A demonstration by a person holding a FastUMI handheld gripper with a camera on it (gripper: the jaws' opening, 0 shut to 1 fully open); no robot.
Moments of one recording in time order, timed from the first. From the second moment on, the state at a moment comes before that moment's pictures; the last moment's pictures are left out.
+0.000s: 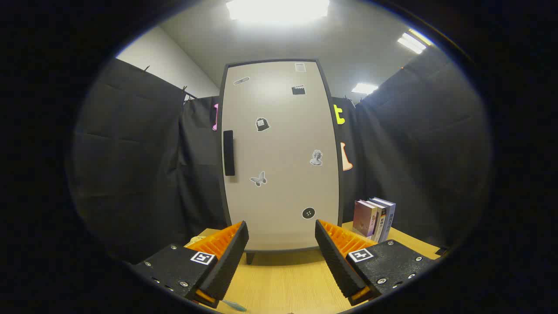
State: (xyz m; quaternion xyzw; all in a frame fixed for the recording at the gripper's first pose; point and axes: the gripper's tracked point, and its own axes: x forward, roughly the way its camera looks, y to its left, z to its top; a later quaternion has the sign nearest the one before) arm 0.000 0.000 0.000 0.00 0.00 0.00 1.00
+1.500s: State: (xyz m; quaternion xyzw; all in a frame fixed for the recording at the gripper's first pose) arm 0.091 0.060 0.063 0.02 -0.03 0.08 1.00
